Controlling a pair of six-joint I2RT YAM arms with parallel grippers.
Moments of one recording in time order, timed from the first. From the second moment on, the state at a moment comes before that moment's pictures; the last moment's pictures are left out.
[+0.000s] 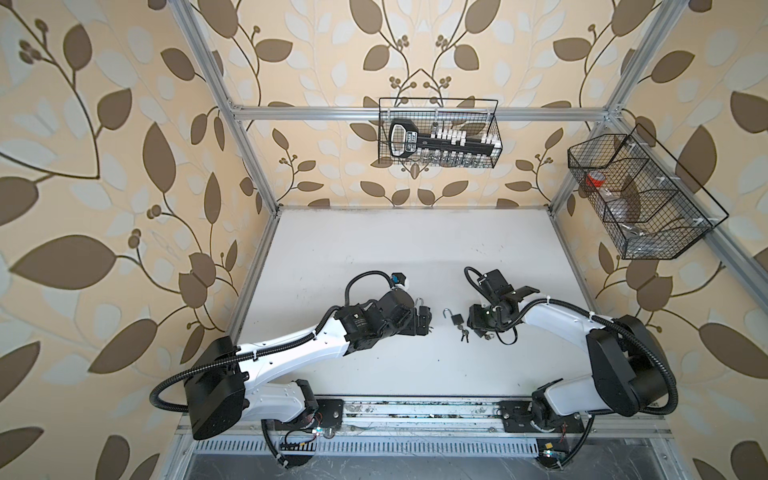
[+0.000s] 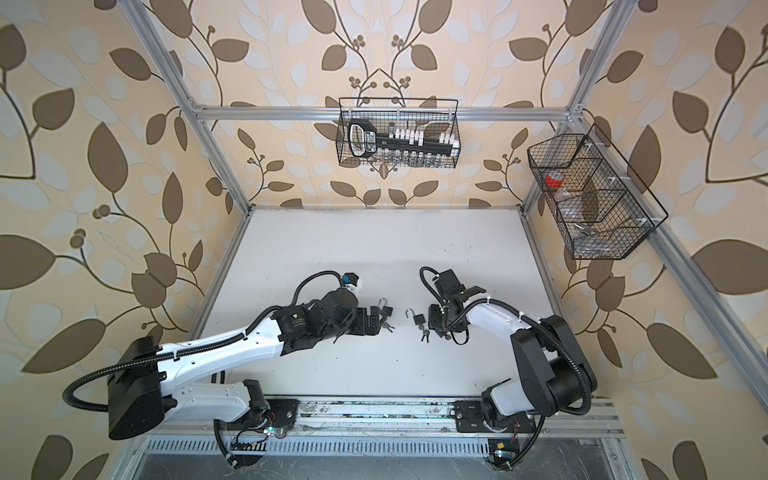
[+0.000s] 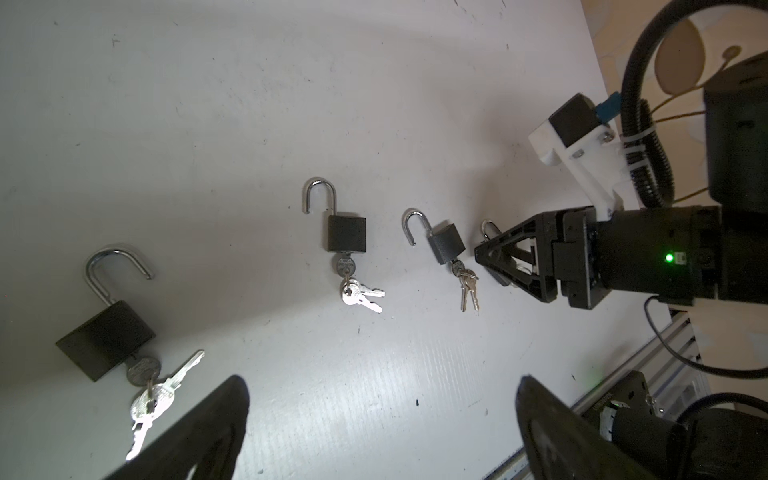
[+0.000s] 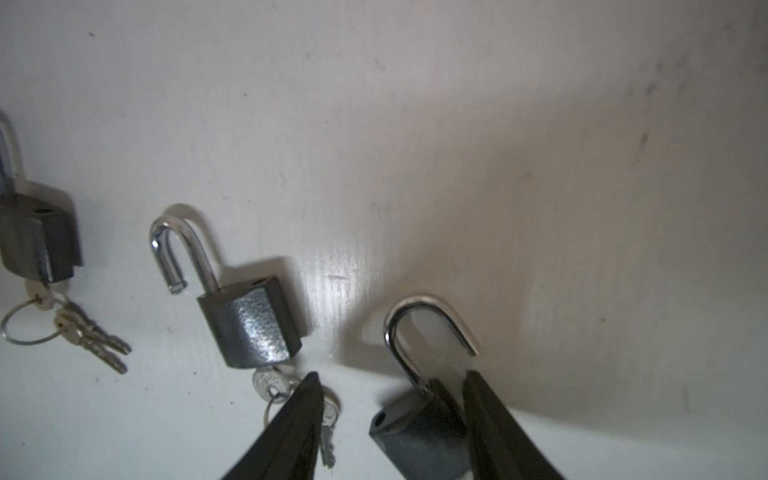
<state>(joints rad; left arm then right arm) -0.96 1.25 0.83 -0.35 -0.13 -0.82 0.39 1.45 0.72 -0.57 -0.05 0.47</state>
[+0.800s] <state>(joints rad) -0.96 1.25 0.84 -0.36 -0.13 -0.82 0.49 1.42 0.71 -0.62 0.05 0.53</state>
